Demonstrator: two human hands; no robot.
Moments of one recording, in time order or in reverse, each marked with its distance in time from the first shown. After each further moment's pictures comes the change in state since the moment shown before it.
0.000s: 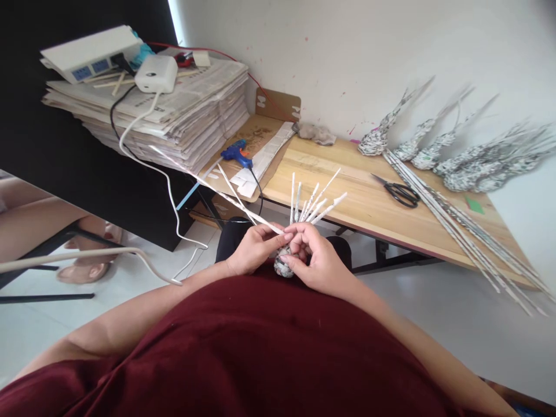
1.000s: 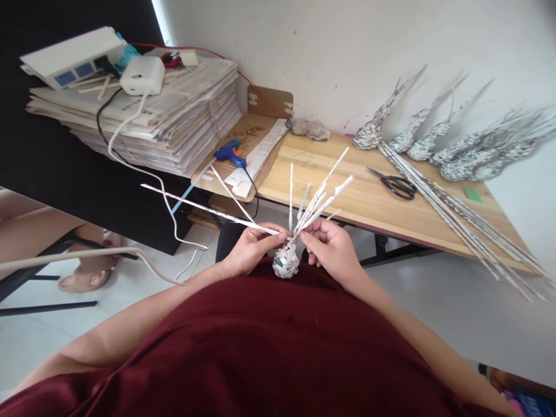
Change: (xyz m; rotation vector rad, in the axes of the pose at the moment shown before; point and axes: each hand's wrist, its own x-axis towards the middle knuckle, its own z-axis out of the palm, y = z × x) left_hand 0.001 -0.004 -0.002 -0.010 0.012 0.007; right_hand 0.002 0.014 -0.015 0.172 0.253 0.279
